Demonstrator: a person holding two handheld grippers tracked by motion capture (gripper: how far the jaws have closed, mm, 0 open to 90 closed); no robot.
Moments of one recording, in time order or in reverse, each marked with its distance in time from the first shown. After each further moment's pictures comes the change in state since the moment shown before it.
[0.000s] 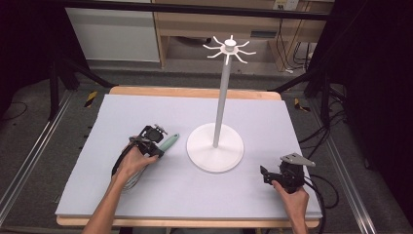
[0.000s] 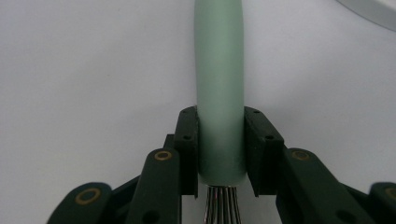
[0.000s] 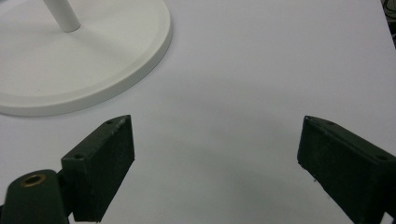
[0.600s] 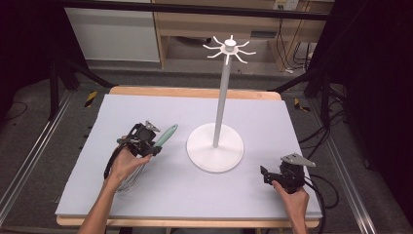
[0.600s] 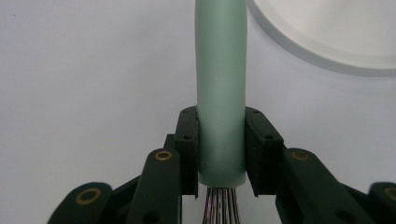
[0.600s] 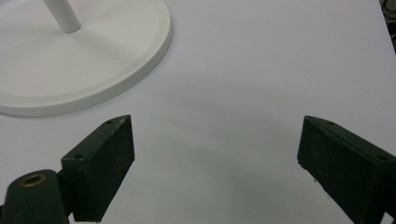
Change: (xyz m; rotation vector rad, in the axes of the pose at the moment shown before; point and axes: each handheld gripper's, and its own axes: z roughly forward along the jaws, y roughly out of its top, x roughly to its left) left arm -0.001 -0.015 -0.046 -0.186 -0.009 -0.012; right arm 0.000 0.000 -0.001 -0.005 -0.001 0.002
